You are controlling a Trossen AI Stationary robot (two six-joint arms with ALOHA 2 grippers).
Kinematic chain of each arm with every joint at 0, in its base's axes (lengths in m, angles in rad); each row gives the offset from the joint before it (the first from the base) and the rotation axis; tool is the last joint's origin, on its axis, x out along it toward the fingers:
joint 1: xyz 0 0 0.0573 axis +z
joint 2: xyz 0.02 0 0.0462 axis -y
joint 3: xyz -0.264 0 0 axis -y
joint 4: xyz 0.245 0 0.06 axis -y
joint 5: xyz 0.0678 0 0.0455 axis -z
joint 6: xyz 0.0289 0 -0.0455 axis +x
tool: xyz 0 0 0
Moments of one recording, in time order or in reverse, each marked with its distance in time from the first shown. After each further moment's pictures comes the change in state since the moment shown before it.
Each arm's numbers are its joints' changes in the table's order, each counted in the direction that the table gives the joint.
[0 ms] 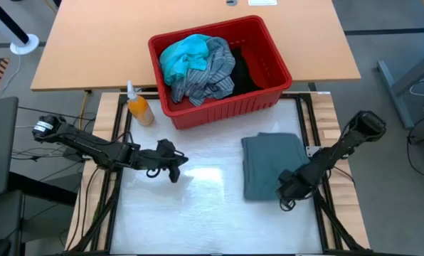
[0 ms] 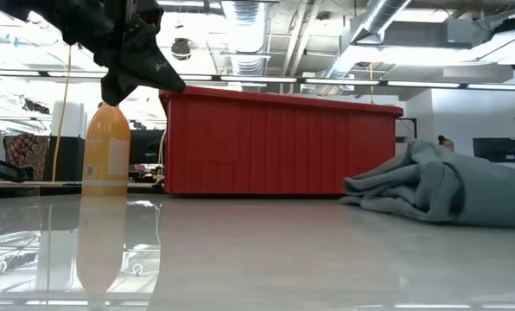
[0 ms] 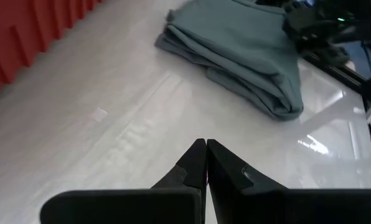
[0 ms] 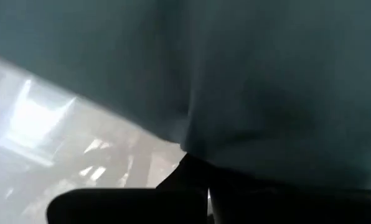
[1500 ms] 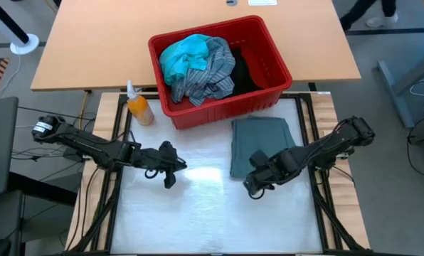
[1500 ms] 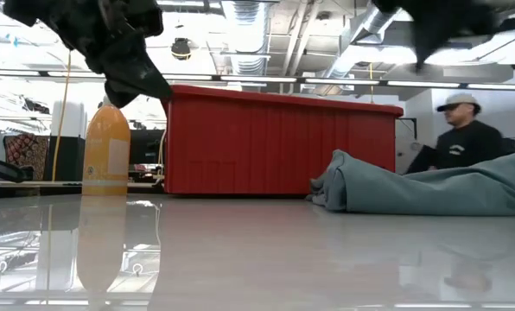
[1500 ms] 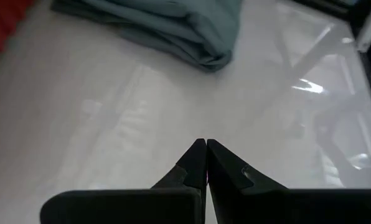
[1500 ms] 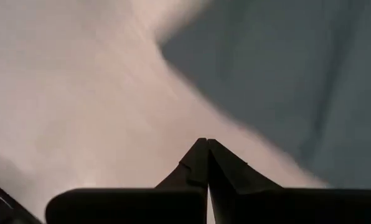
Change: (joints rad) left arm 0.052 0.005 0.000 -0.070 0.197 0.208; right arm -0.206 -0.177 0.721 -0.188 0.515 -0.160
